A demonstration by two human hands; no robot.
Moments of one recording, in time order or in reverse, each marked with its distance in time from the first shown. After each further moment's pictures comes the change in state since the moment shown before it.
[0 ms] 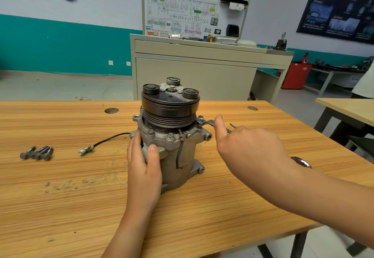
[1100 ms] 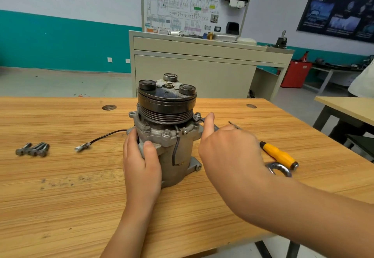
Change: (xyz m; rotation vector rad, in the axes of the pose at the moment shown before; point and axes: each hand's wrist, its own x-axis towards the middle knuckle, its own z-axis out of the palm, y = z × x) left_hand 0.000 0.004 0.008 0.030 0.125 0.039; right_hand 0.003 -0.024 -0.017 0.060 -0.167 -0.014
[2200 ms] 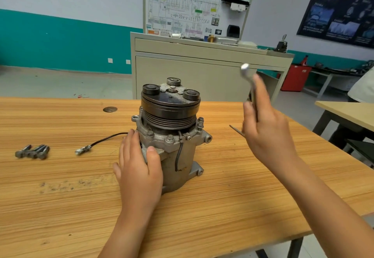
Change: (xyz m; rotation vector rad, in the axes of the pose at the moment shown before) left_hand 0.001 -0.003 -0.007 0.242 -0.029 0.076; right_hand 0.029 0.057 0.057 0.862 0.914 0.185
